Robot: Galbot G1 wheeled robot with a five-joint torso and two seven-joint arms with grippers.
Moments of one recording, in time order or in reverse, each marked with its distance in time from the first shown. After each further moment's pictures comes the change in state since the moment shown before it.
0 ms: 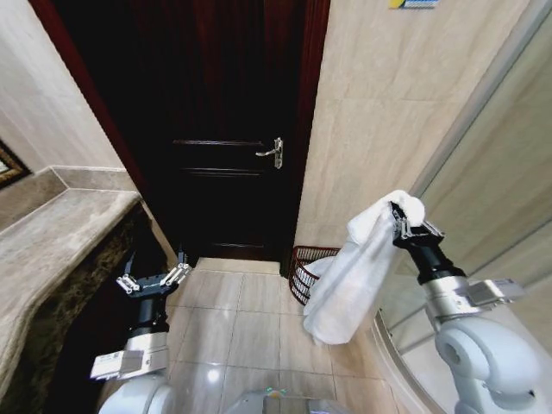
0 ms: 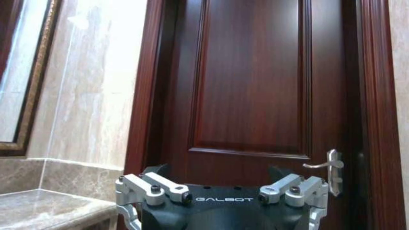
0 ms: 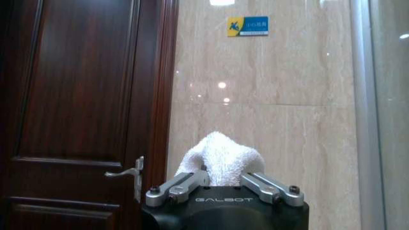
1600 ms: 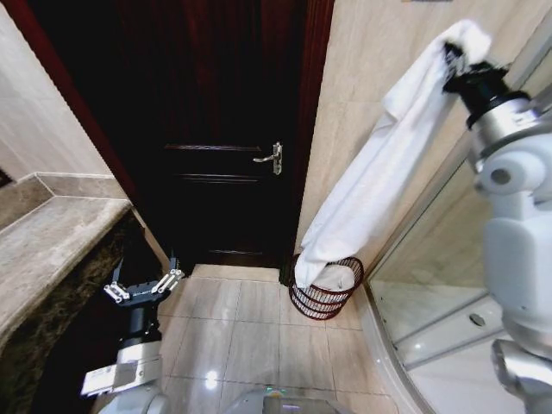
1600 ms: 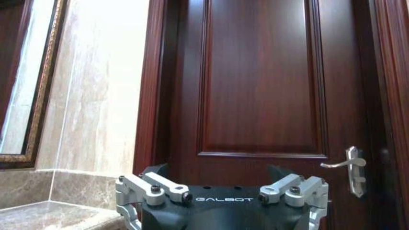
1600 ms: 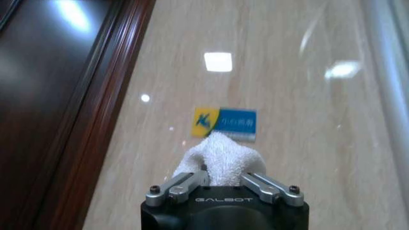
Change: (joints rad) left arm 0.049 -0.016 -0.037 0.009 0.024 -0.073 -0.015; right arm 1.104 -0.387 -0.312 -0.562 0.291 -0.169 0.096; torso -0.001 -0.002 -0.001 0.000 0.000
